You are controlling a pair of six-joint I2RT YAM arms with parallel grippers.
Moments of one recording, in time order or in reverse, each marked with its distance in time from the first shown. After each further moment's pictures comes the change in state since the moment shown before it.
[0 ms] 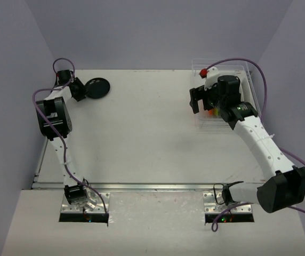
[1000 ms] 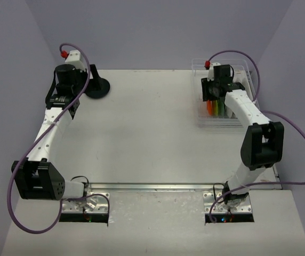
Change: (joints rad) left arm -0.279 -0.991 -0.530 0.042 -0.136 0.359; right arm -0.137 0.440 0.249 -0.057 0.125 0.077
